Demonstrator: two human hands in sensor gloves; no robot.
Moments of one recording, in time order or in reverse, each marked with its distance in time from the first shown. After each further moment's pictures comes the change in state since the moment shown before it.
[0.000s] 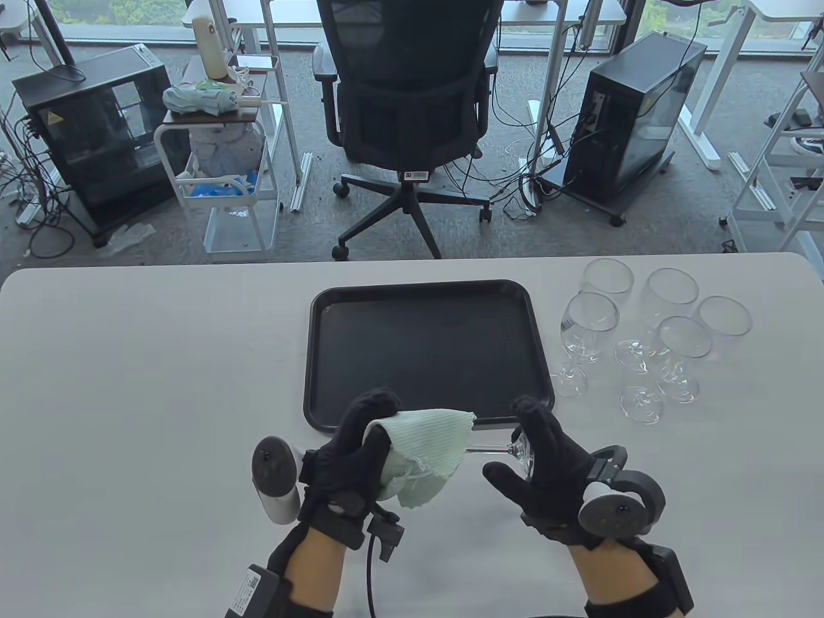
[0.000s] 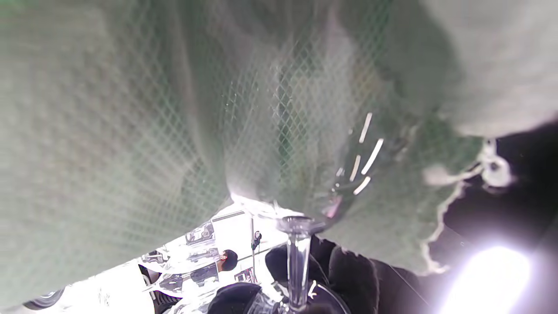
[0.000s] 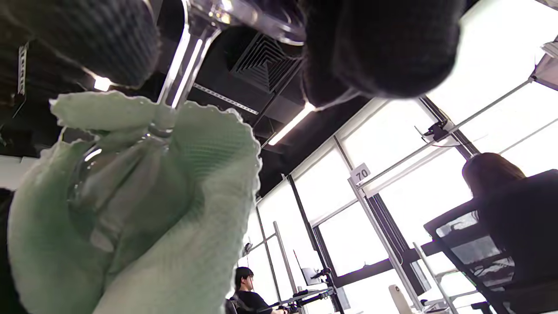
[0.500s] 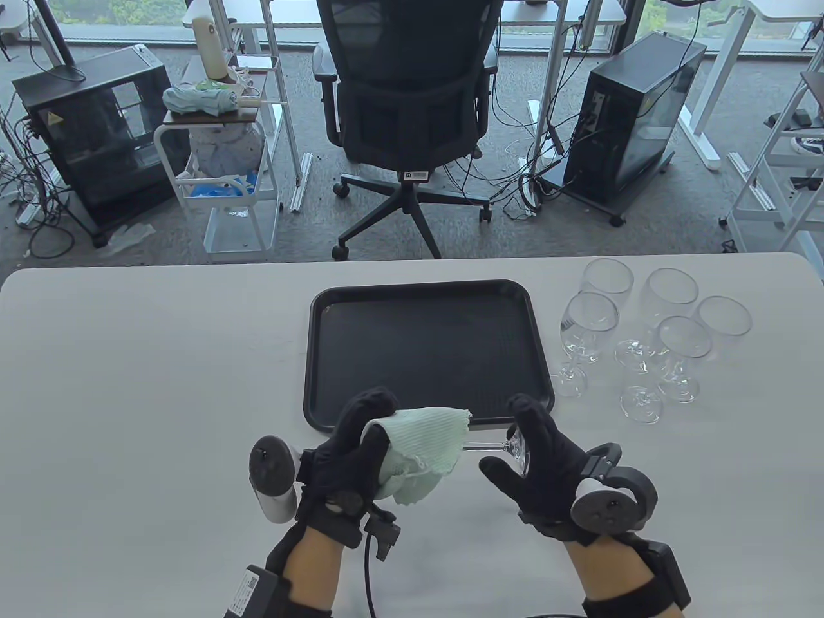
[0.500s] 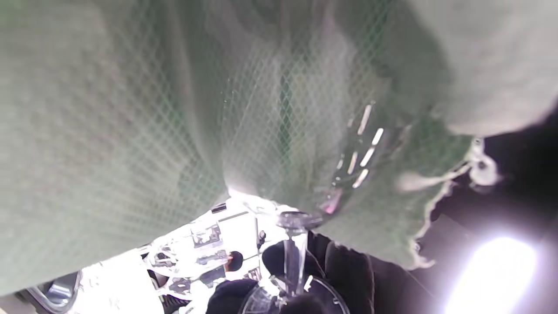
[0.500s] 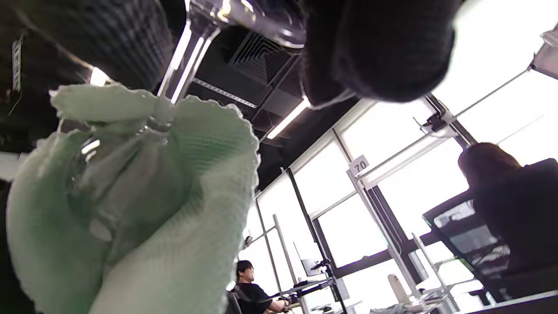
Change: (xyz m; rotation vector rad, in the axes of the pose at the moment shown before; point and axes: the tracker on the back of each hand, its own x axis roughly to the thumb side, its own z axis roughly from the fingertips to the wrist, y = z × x) left_hand 0.001 0.004 0.000 -0.003 0.006 -0.047; right_hand -0.006 0.008 -0.002 0.035 0.008 -0.020
